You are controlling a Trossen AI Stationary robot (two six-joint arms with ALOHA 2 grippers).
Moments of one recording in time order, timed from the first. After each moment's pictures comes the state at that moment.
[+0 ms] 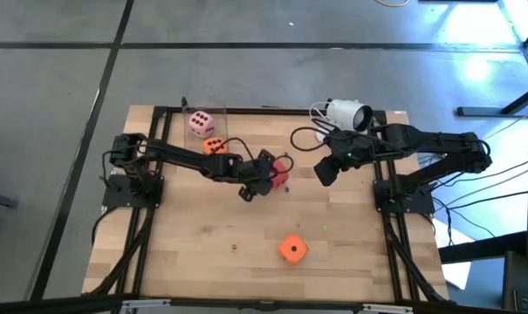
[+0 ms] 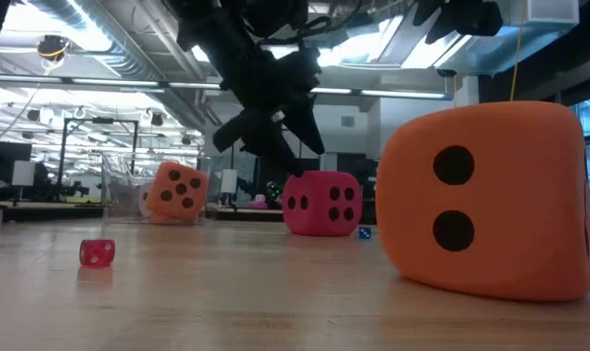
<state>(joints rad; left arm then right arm) 0.06 1.72 1.16 -0.21 -0.25 0.79 0.07 1.26 1.39 -1.10 0.15 0.85</state>
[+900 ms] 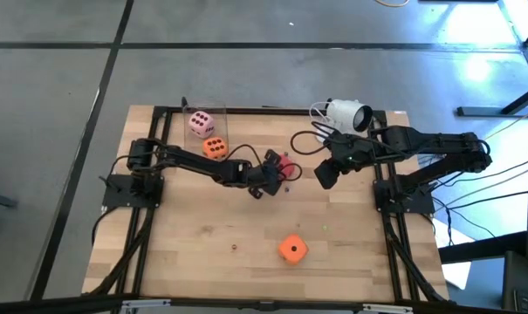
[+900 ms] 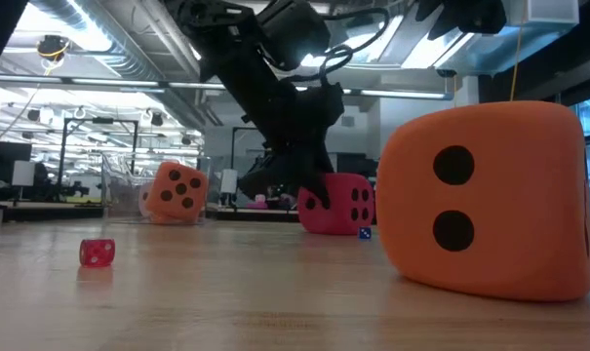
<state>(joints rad) 0.05 1.95 1.16 -0.08 -0.39 0.82 0.10 1.26 1.39 -1.10 0.15 0.88</state>
